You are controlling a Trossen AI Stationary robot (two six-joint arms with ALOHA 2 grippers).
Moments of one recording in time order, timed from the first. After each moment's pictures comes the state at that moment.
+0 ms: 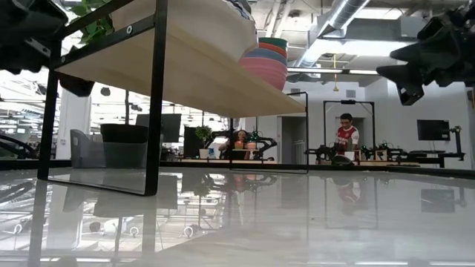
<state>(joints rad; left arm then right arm) -0.19 0.00 0.01 0.04 0.11 -0.27 0.12 0.02 0.02 0.03 0.13 0.28</state>
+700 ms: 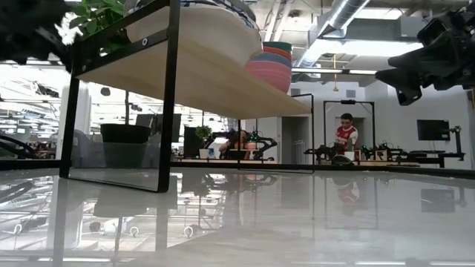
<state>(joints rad) -0.19 0.00 0.04 0.12 0.03 -0.19 0.12 0.06 0.01 0.02 0.12 0.18</state>
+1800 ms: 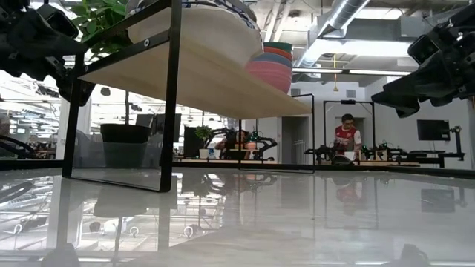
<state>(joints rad) -0.19 0.00 0.06 -0.12 -0.09 -0.35 0.09 0.22 0.01 0.01 0.11 0.17</state>
